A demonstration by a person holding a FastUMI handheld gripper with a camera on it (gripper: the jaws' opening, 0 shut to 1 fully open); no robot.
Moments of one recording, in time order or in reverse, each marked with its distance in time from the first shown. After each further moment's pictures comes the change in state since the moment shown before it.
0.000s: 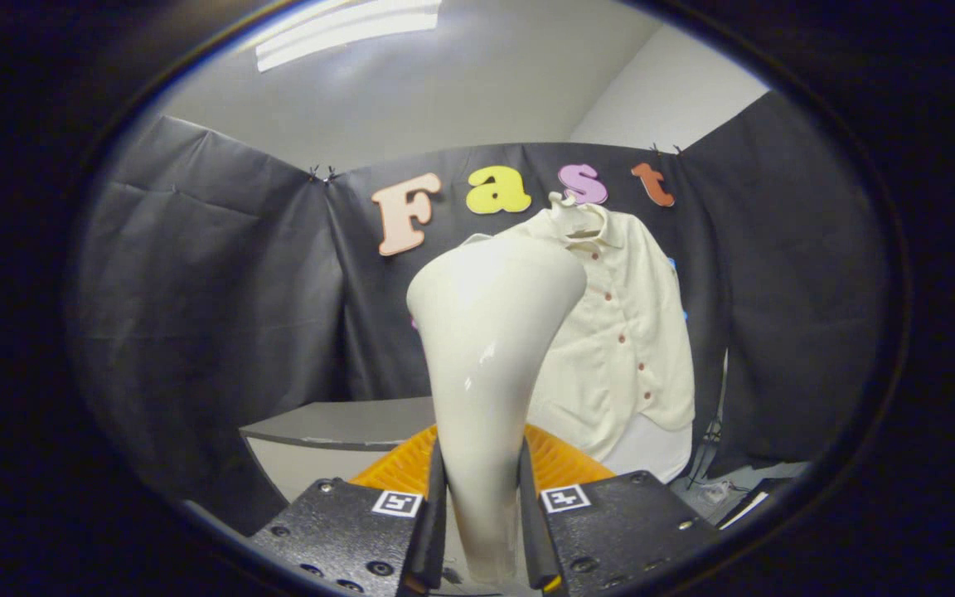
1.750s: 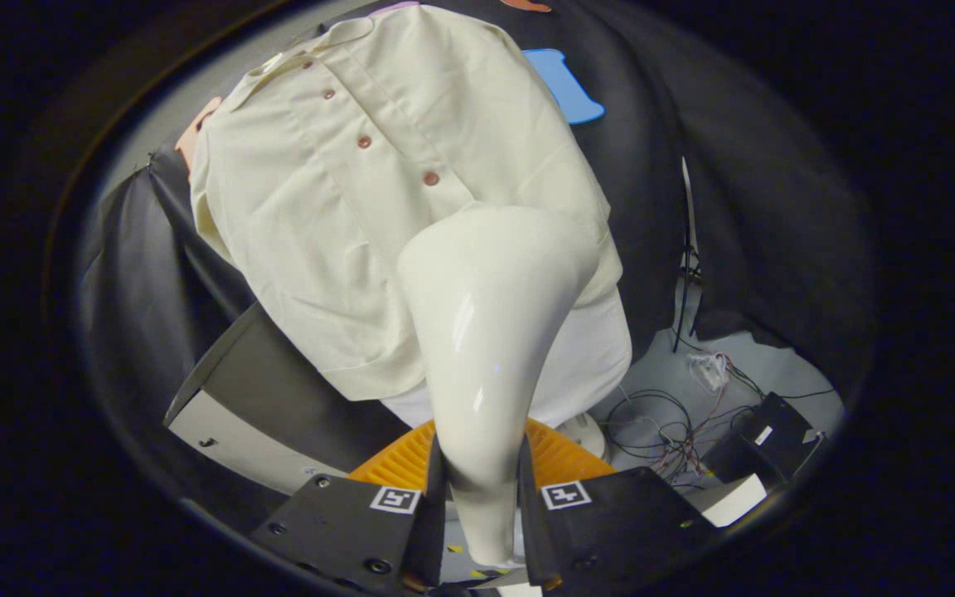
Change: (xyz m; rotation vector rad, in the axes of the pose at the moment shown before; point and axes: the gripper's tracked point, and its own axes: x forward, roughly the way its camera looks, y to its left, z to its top) arm 0.260 -0.296 0.053 0.298 0.675 -0.107
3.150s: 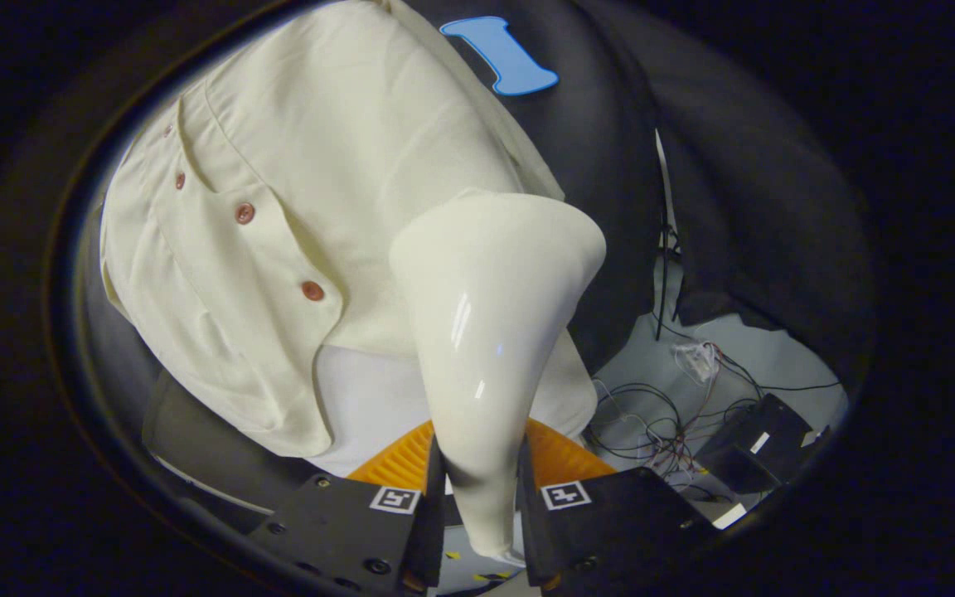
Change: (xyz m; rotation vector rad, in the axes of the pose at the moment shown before) arm 0.114 -0.108 0.028 0.089 0.114 -0.109
